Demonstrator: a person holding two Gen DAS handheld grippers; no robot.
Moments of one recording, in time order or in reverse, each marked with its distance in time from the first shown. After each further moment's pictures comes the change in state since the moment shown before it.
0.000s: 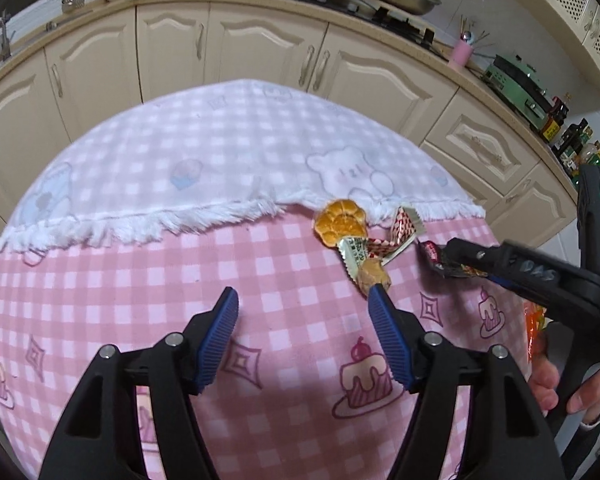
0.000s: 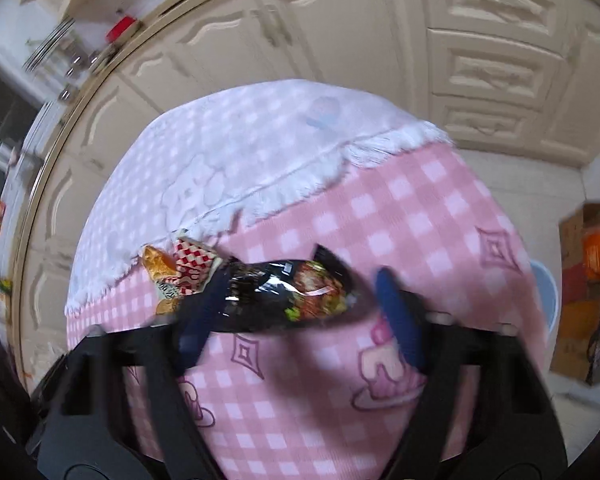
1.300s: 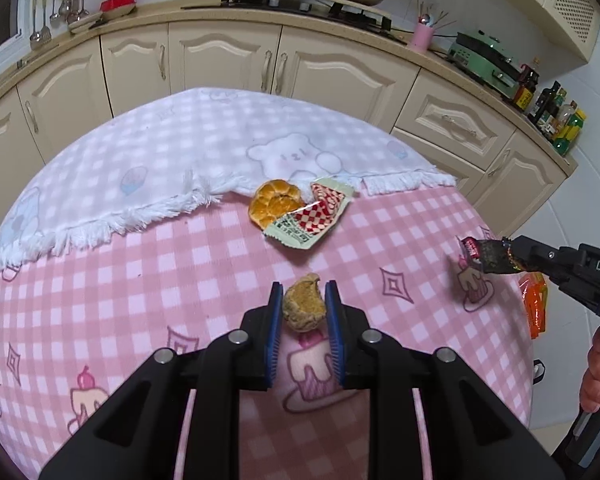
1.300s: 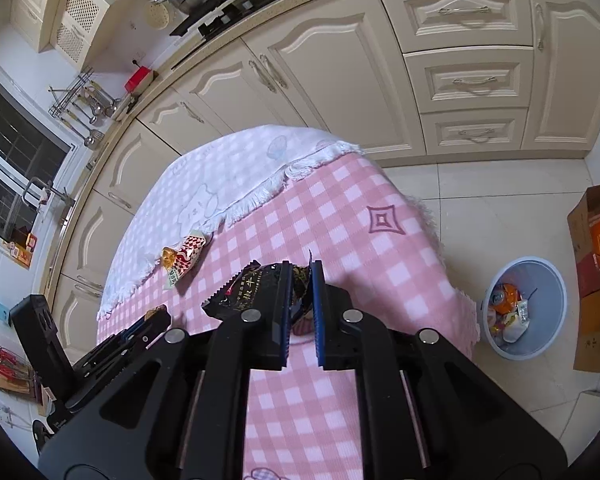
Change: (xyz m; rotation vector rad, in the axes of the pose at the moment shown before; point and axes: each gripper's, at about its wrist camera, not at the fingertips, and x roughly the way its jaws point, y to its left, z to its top) left arm 0.000 -0.037 -0.024 0.139 -0.058 -0.023; right arm -0.078 -0.069 -0.041 0.119 -0.148 0.133
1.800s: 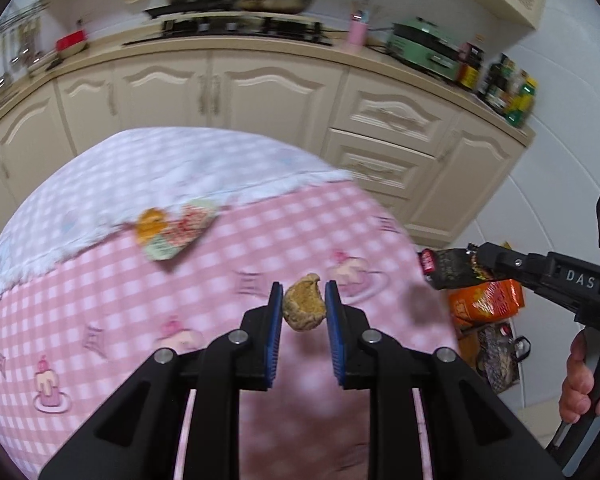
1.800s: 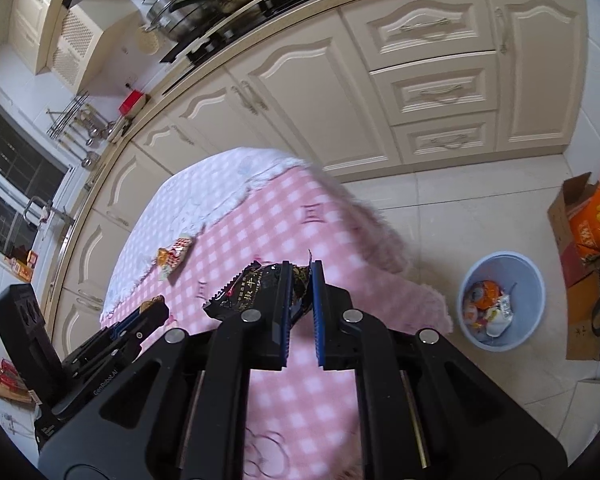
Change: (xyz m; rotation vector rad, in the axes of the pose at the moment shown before) left arm -0.027 -0.108 -0.008 0.151 -0.025 -0.091; right arm -0.070 -0.049 -0.018 0.048 -0.076 -0.039
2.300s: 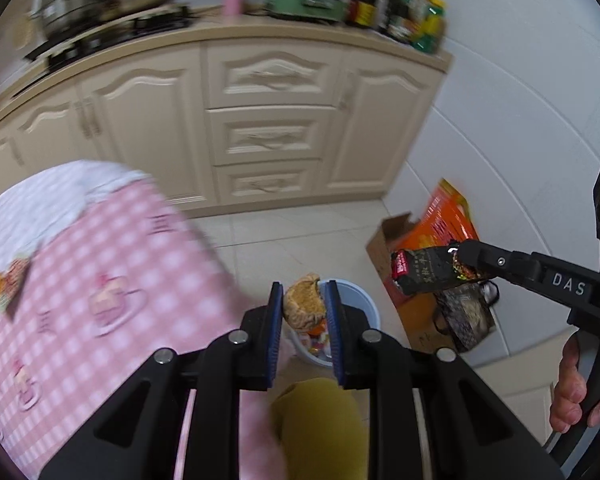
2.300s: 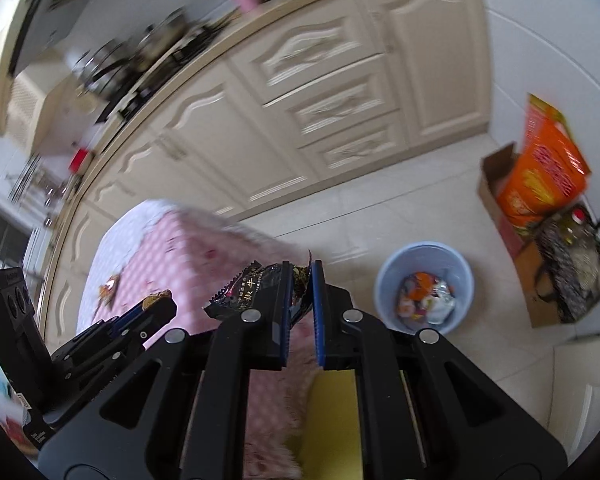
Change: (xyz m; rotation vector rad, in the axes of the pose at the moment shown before) left arm 0.057 -0.183 -0.009 0.260 0.109 -0.154; right arm -0.083 -0.147 -0.014 0.211 -0.095 -0.163
